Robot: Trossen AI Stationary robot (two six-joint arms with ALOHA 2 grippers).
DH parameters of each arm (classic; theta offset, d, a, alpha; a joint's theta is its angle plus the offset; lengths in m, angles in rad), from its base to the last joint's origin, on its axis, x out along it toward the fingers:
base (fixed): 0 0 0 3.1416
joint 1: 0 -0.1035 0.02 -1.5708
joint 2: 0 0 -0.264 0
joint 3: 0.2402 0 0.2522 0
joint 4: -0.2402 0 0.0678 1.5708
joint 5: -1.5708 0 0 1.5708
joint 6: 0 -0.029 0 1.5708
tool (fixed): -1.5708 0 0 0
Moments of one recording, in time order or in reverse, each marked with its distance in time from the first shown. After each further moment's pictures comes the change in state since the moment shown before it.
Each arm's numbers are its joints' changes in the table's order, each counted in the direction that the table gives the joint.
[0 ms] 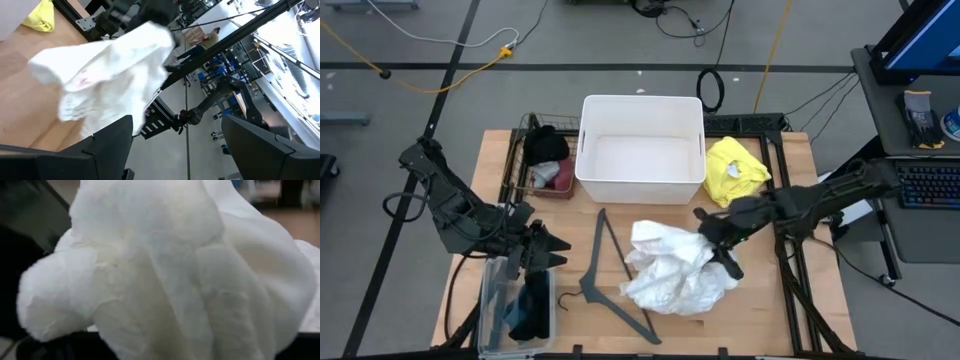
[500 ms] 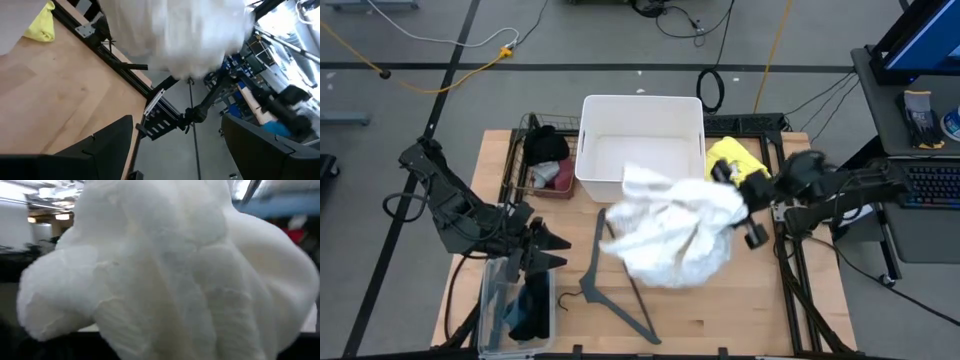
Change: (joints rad) left arm 0.000 0.000 0.000 0.001 0.000 -0.078; right arm 0.125 0.158 0.047 0.425 0.000 0.148
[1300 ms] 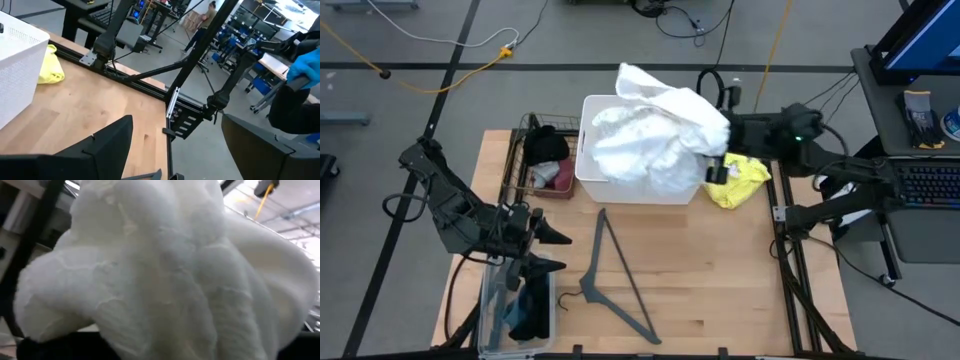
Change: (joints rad) left arm 0.000 0.000 0.000 0.000 -0.002 -0.348; right arm 0.322 -0.183 0.289 0.103 0.056 0.488
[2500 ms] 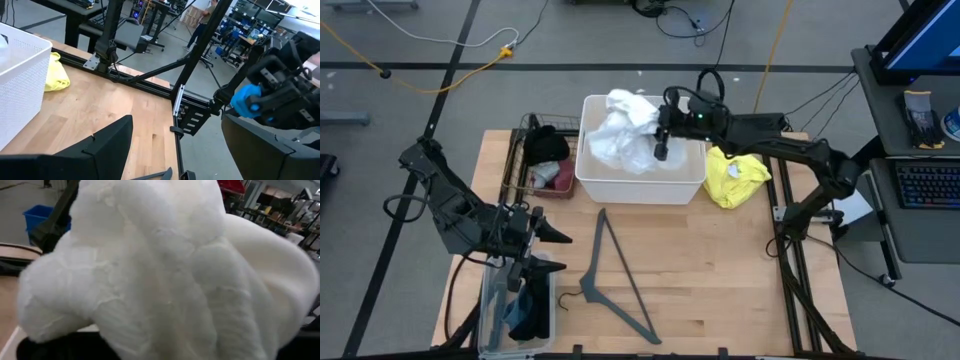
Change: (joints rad) left arm 0.000 -0.001 0.000 -0.014 -0.001 -0.073; right arm 0.295 -0.393 -0.002 -0.140 -0.001 -0.088
